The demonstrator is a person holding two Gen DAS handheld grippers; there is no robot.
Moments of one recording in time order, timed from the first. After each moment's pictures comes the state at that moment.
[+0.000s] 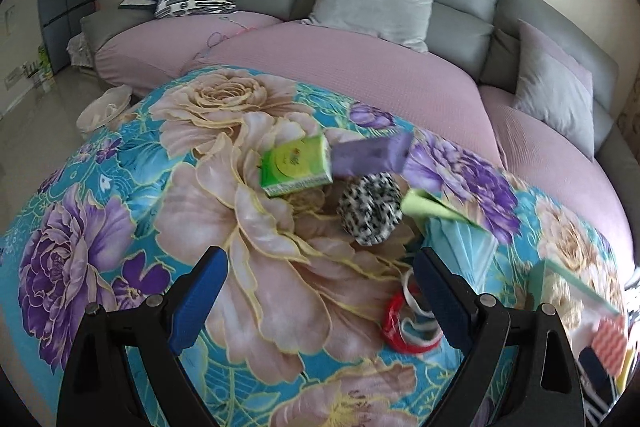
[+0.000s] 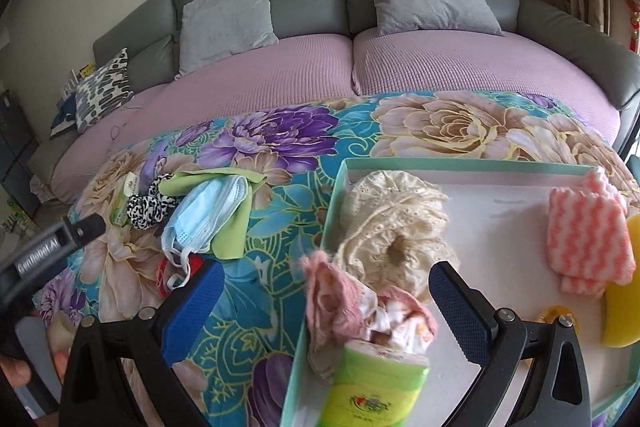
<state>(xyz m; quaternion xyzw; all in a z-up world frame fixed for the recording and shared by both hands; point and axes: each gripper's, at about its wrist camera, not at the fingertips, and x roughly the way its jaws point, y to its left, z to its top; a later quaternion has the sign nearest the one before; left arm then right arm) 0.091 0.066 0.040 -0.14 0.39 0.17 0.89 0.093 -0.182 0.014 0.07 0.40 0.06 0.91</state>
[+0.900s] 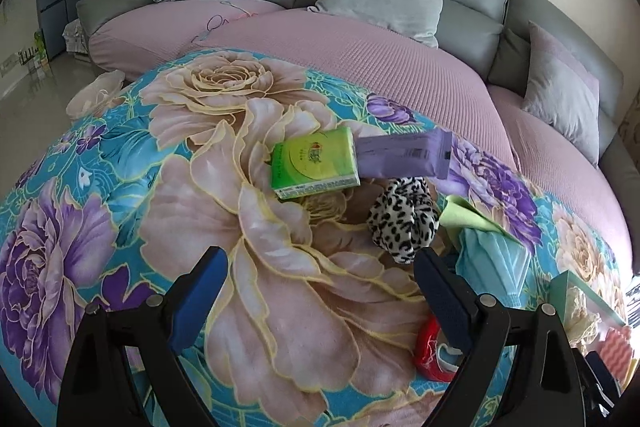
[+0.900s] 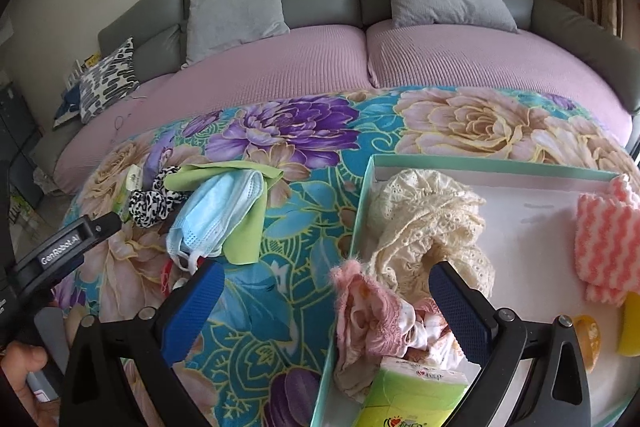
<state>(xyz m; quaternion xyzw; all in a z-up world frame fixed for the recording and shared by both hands) 0.110 0.097 0.010 -0.17 0.40 0.15 0.89 0.109 -0.165 0.004 0.07 0.41 0.07 0.91</state>
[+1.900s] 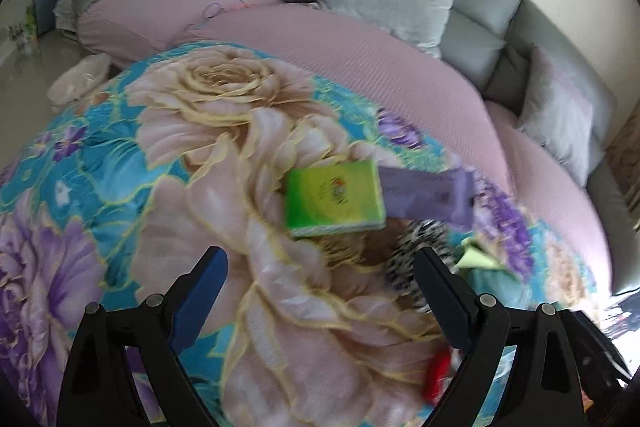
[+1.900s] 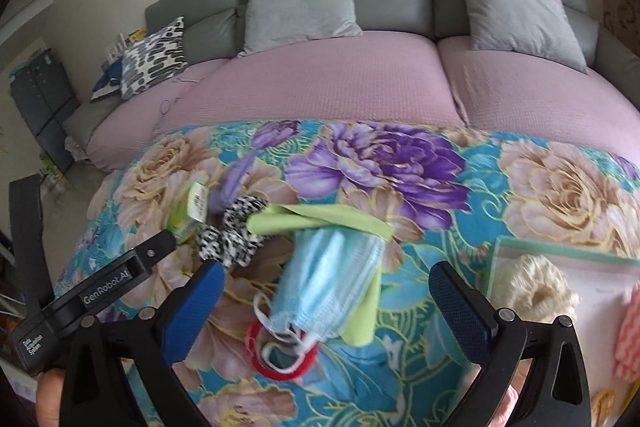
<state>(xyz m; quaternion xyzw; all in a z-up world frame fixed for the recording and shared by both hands) 0.132 0.141 0.009 -0.22 0.39 0.12 0.88 0.159 -0.083 0.034 0.03 0.41 0.16 0.90</state>
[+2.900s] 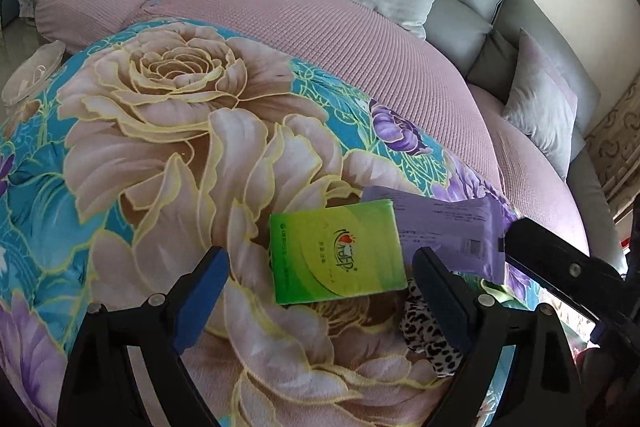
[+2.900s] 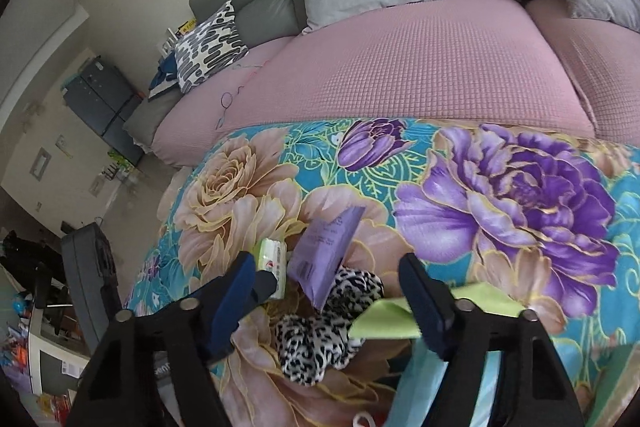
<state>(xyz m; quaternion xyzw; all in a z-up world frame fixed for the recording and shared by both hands) 0.190 0.172 -0.020 -0.24 0.43 0.05 0.87 0.255 -0.013 0.017 0.10 0.46 0.30 0.83</state>
